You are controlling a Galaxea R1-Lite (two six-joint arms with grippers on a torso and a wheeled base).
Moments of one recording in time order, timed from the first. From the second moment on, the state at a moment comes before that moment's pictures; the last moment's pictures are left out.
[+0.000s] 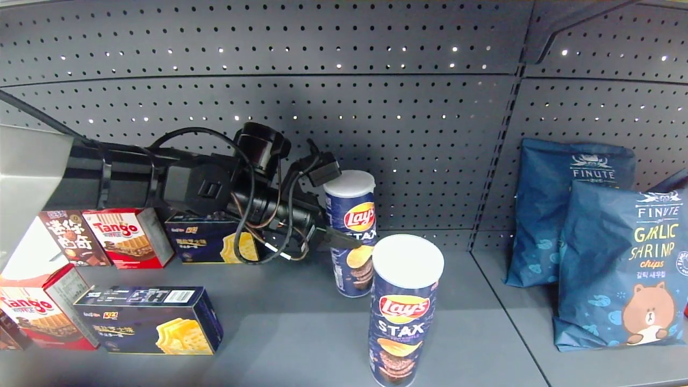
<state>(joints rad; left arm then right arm) -0.39 2.04 -1.55 0.23 -0.76 0.50 0.16 0.10 0.00 0.01 0.00 0.00</state>
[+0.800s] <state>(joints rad) -0.38 2.13 -1.61 0.23 -0.76 0.51 0.16 0.10 0.00 0.01 0.00 0.00</state>
